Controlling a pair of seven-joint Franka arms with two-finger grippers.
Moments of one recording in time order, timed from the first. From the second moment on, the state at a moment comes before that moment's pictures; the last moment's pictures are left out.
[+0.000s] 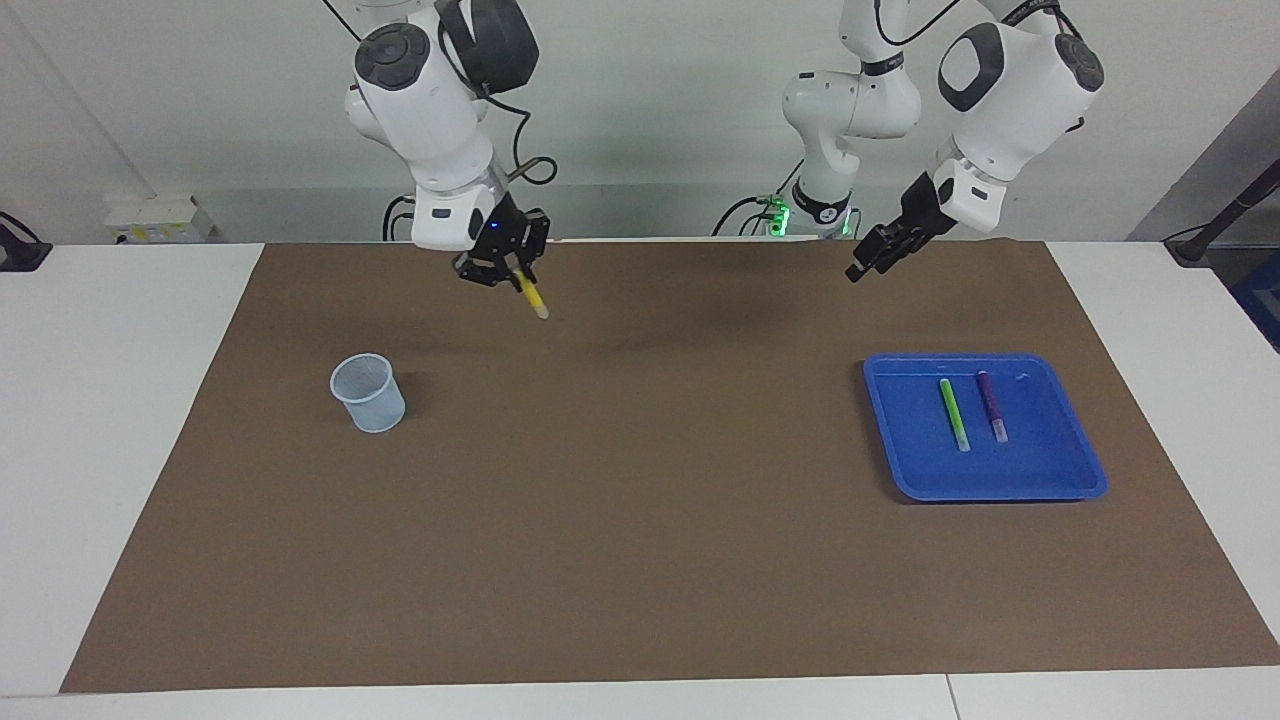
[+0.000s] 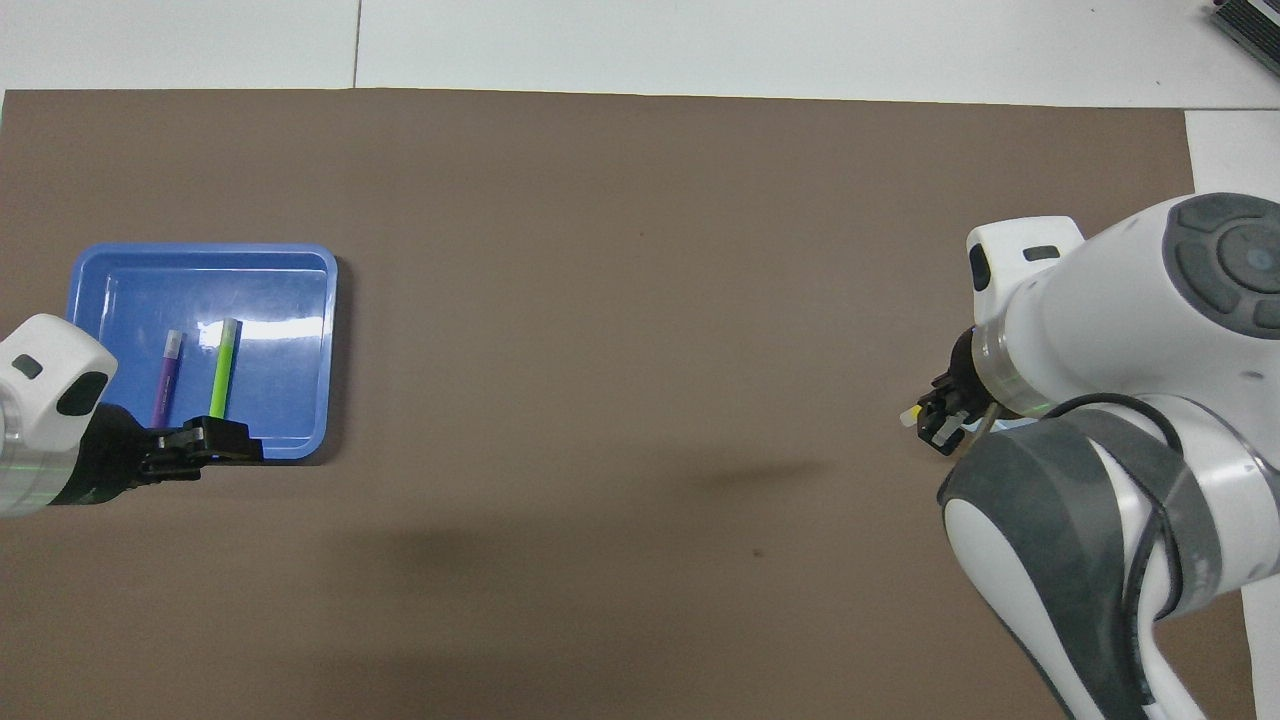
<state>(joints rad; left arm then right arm) -0.22 -0.33 0.17 -2.21 -0.14 1.86 -0.14 0.15 -0.05 0.10 -1.85 -0.07 1.72 -0.70</state>
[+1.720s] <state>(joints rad) -0.04 0.02 0.16 -2.21 -0.05 2.32 0.20 -0.18 -0.02 0.10 -2.12 -0.06 2.05 -1.07</state>
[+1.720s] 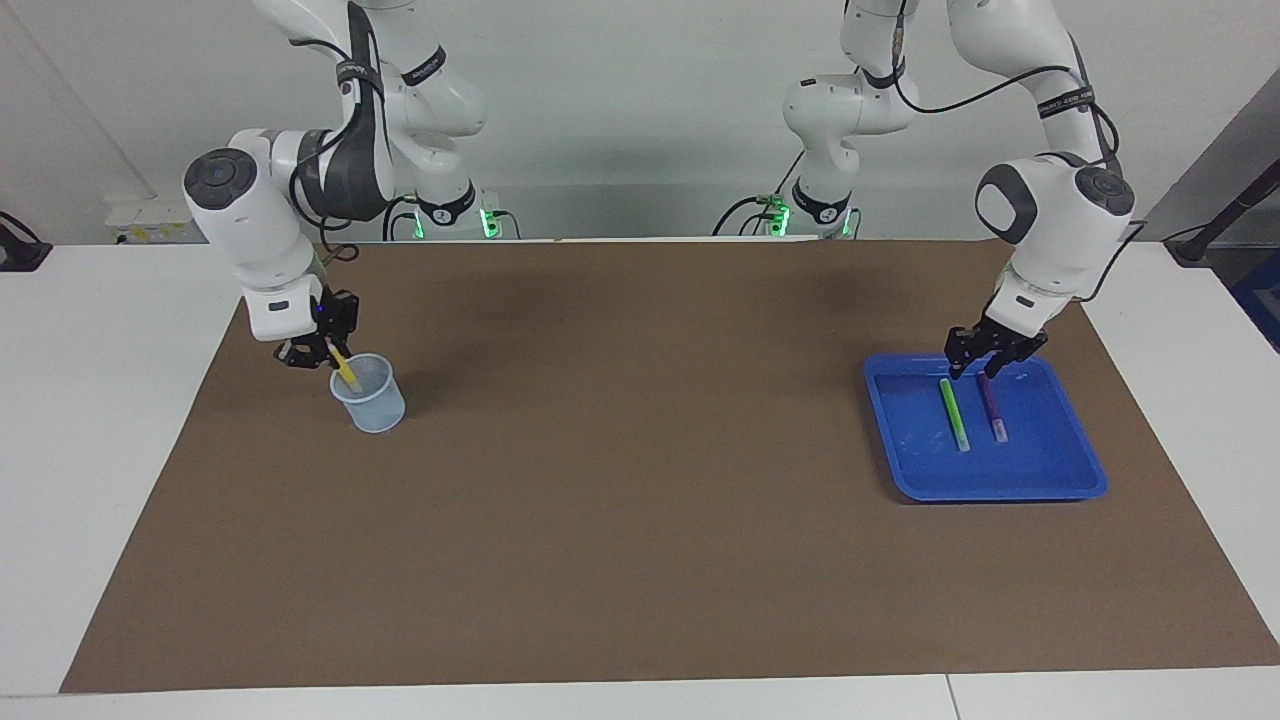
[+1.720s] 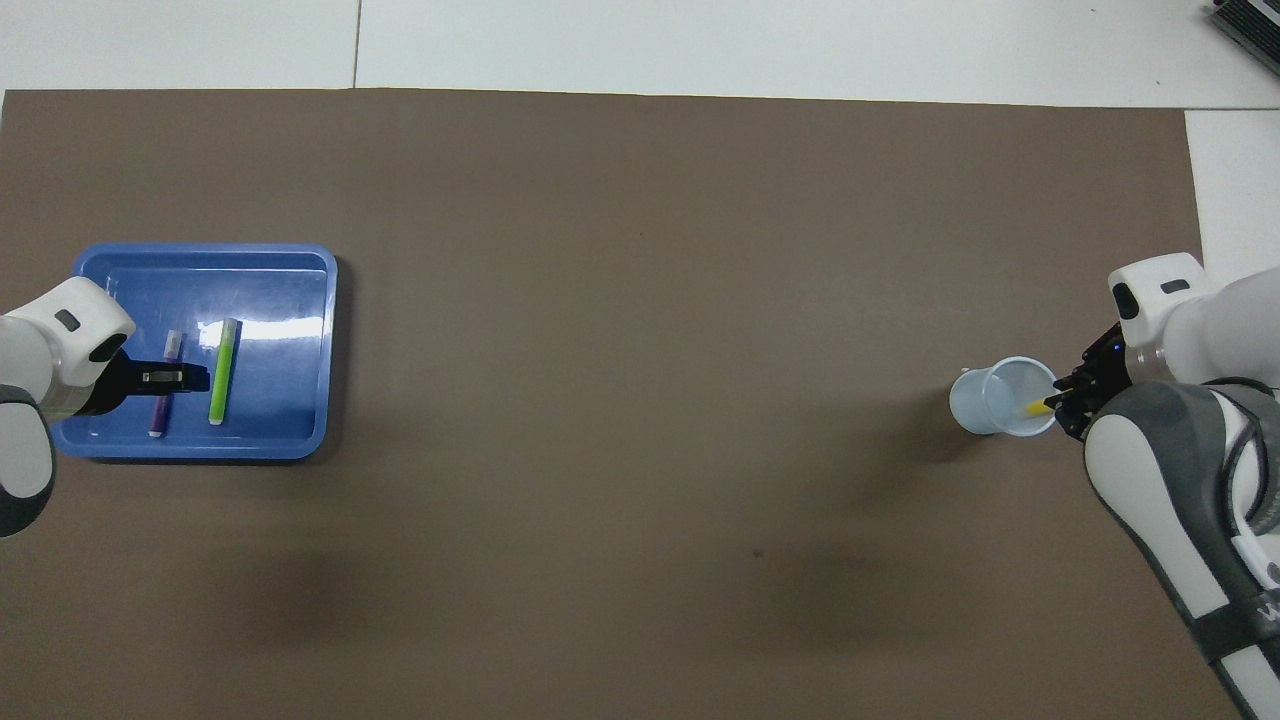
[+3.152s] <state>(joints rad) -0.05 0.24 0.15 -2.16 -0.05 2.52 0.20 -0.19 0.00 0.10 -2.19 -0.06 2.14 -1.07</state>
